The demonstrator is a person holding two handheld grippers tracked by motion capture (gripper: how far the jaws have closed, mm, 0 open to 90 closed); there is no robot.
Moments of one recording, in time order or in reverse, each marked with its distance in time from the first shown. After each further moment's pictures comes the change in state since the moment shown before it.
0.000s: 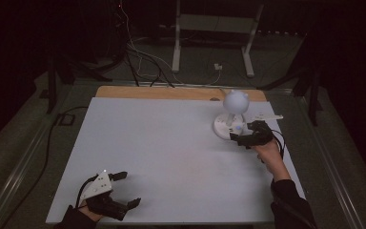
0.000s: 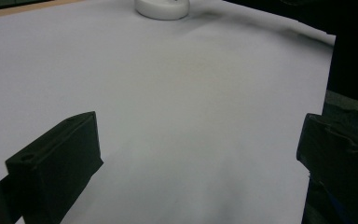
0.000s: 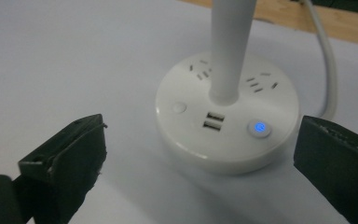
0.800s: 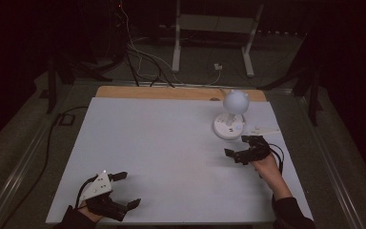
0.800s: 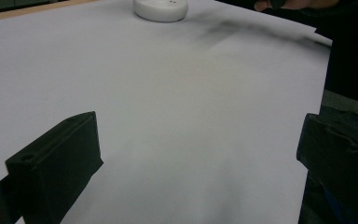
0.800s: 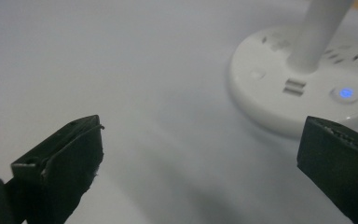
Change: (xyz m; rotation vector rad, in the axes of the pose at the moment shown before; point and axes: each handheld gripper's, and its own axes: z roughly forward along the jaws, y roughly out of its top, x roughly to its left) left arm -0.002 0.001 -0.001 -0.005 -0.005 0.006; right arm 0.044 -0.027 -0.019 0.013 0.093 -0.052
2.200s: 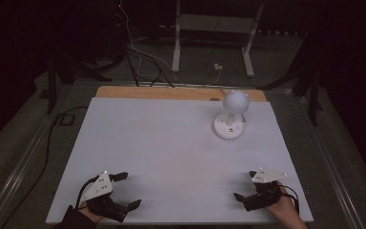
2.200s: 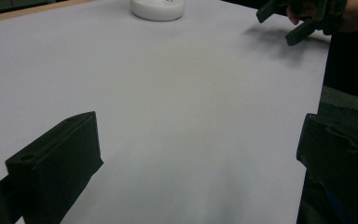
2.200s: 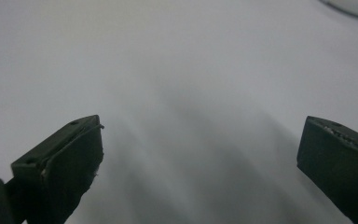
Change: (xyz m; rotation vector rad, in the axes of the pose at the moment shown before) left arm -0.002 0.000 0.001 0.007 0.000 0.015; right arm 0.052 -0.092 -0.052 0.126 -0.003 -0.196
